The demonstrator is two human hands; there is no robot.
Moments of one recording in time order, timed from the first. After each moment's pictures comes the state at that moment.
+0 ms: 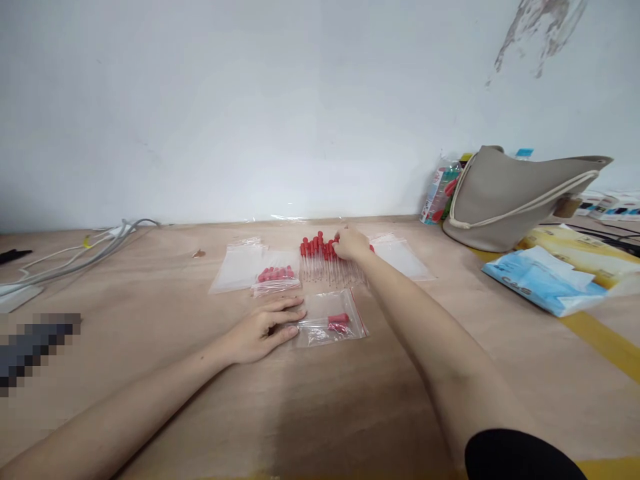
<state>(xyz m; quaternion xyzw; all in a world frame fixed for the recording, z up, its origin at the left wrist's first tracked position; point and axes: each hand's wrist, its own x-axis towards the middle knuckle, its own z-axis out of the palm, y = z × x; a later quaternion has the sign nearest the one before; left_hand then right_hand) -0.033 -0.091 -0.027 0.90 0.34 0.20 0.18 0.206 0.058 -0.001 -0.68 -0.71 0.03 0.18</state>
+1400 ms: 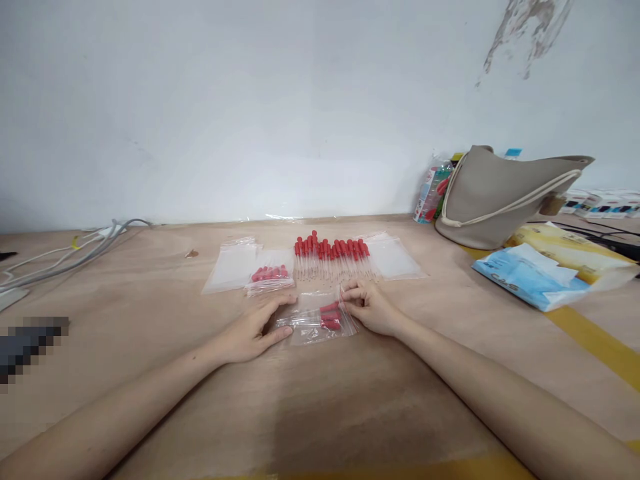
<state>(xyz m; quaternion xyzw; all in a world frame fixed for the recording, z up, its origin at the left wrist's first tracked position) -0.031 -0.093 -0.025 0.90 0.35 0.22 0.16 0.242 -0.076 -0.045 -0.43 -0.76 0.32 0.38</state>
